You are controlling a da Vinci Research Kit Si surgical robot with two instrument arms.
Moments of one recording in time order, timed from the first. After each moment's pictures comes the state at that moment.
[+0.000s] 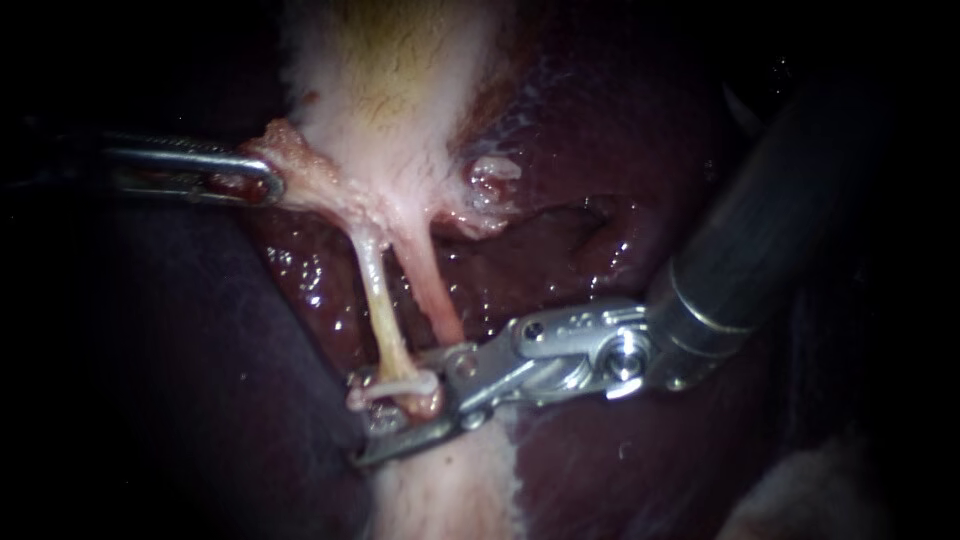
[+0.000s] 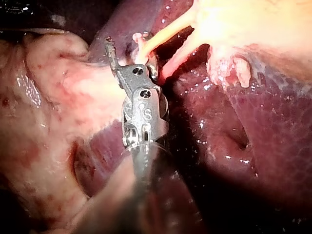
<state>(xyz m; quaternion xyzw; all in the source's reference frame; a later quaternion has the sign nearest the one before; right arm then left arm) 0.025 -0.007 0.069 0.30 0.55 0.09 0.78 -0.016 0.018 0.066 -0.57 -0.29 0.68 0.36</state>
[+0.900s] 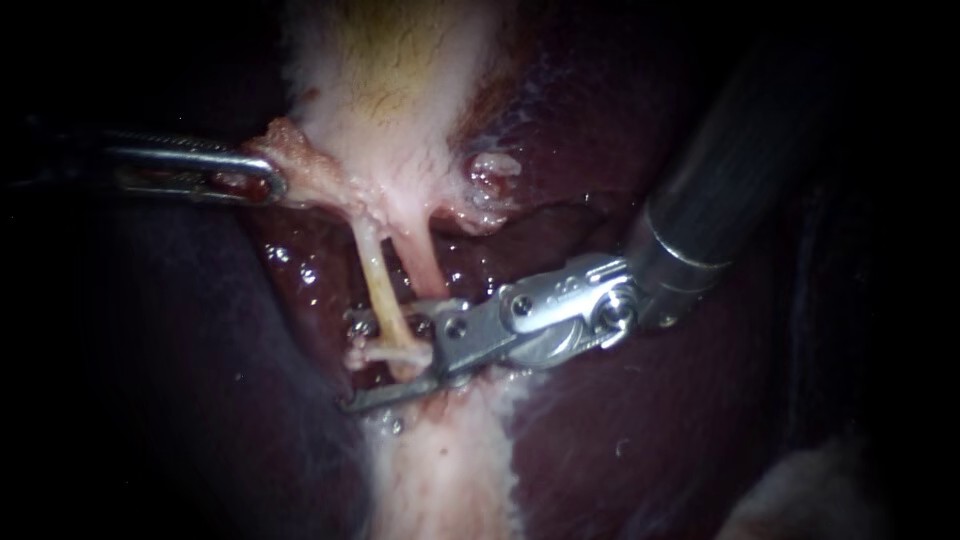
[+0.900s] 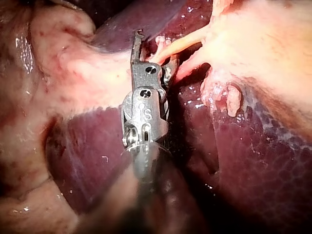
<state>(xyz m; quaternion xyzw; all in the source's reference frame) 0.025 -0.005 0.070 0.22 0.57 0.05 0.79 -0.016 0.018 0.066 -0.57 -0.29 0.68 0.36</state>
